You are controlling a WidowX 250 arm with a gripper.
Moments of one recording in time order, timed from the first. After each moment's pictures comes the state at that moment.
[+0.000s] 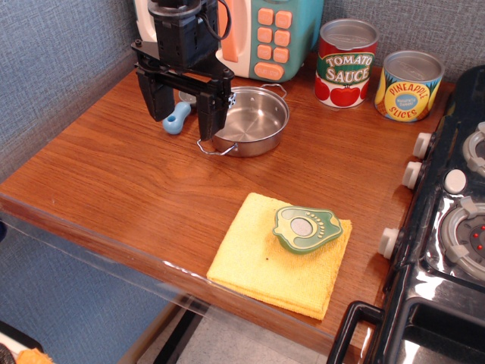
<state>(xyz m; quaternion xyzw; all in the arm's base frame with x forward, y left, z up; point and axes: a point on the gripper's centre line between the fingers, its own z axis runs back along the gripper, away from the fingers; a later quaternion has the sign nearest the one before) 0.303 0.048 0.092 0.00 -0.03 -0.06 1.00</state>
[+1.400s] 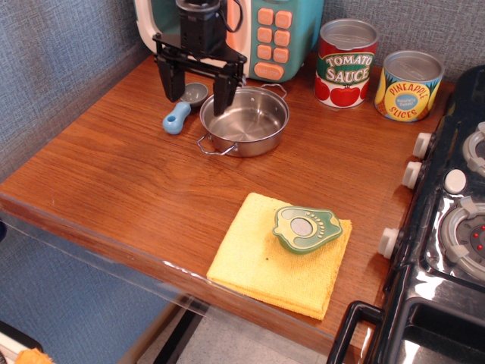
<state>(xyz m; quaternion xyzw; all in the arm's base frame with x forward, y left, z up) 0.375 0.081 0.060 0.04 -0.01 0.02 1.00</state>
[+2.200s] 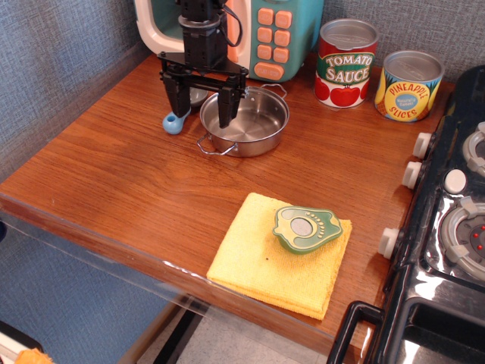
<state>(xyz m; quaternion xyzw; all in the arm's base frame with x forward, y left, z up) 0.382 0.075 0.035 0.00 0.00 0.03 1.00</state>
